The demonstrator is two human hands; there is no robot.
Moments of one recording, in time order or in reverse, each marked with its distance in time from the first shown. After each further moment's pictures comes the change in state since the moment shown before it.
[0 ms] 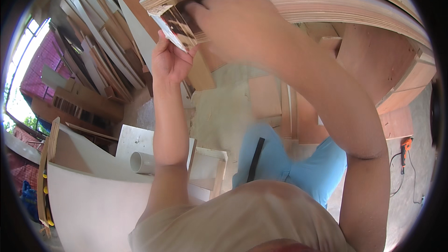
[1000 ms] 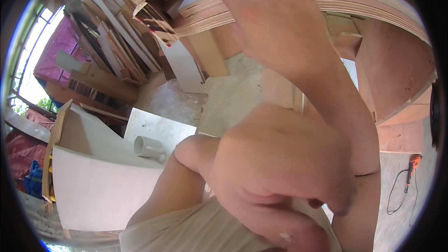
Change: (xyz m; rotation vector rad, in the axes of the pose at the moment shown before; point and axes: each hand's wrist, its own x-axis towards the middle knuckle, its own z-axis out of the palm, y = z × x) left_hand -0.118 -0.125 0.216 0.478 -0.737 0.473; right_hand -0.044 0.031 0.011 0.004 0.605 -0.027
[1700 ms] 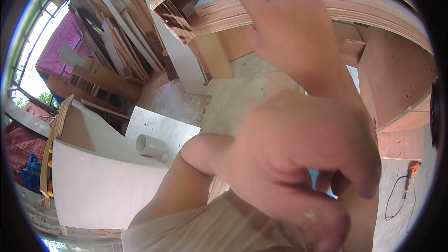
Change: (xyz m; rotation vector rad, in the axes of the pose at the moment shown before) left_hand 0.006 -0.003 0.005 -0.104 0.046 0.072; right_hand 0.003 -0.002 -0.003 -0.067 0.038 -0.028
